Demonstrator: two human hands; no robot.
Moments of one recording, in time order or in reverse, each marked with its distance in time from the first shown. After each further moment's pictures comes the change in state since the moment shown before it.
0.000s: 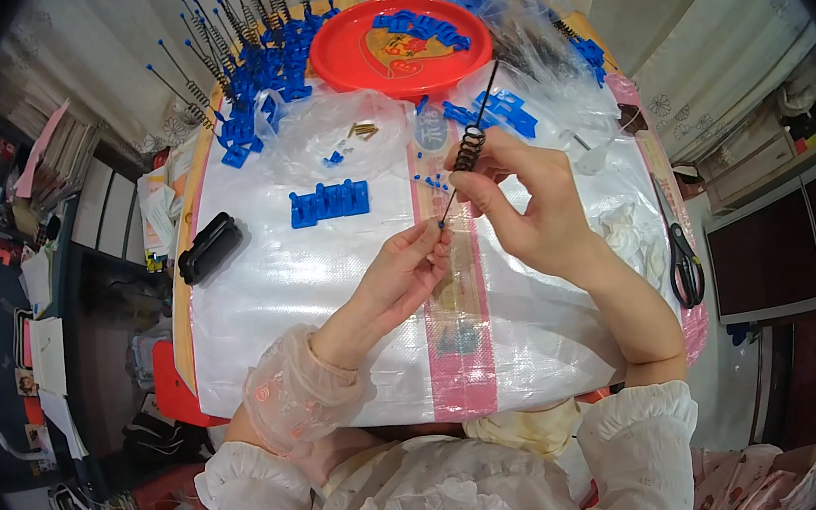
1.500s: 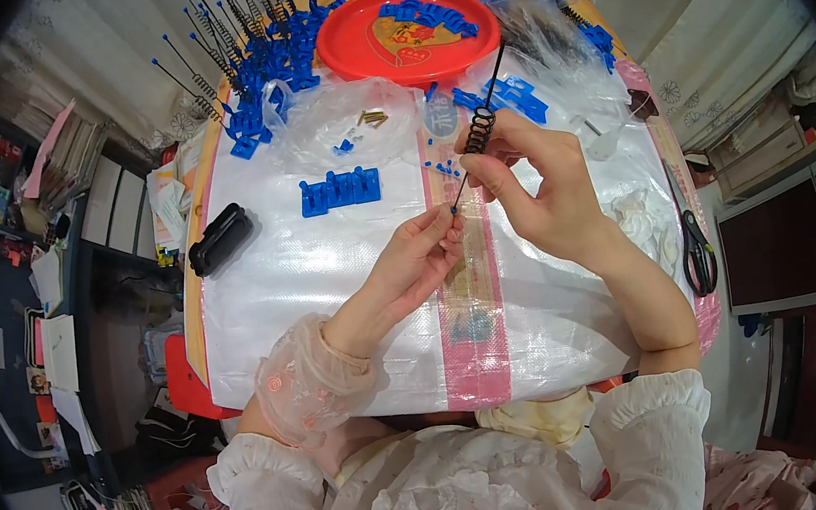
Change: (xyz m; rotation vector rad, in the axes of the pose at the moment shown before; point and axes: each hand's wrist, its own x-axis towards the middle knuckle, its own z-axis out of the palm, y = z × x) left_hand 0.001 0.001 -0.002 -0.012 -0.025 0.008; right_hand 0.001 -0.001 0.003 0.043 0.017 0.016
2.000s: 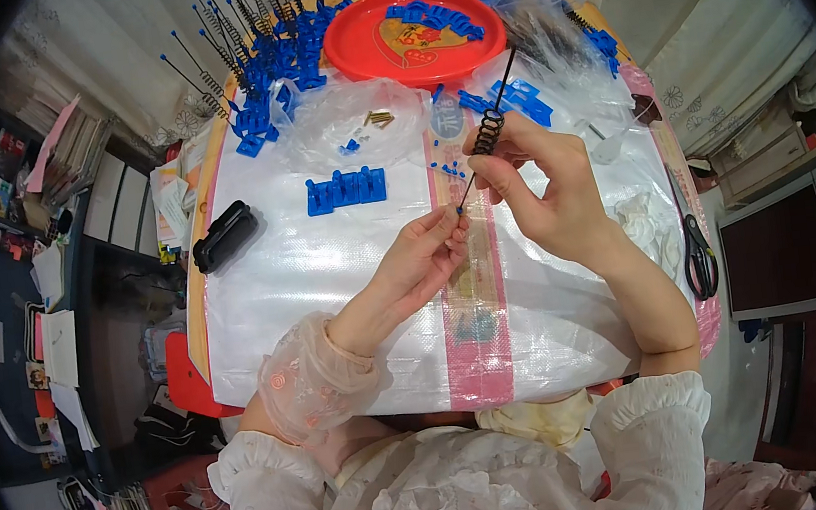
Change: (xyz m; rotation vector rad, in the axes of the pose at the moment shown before) left_hand 0.001 -0.001 -0.002 0.009 0.006 0.004; right_hand -0.001 -0.001 -0.001 -0.006 -0.015 0.010
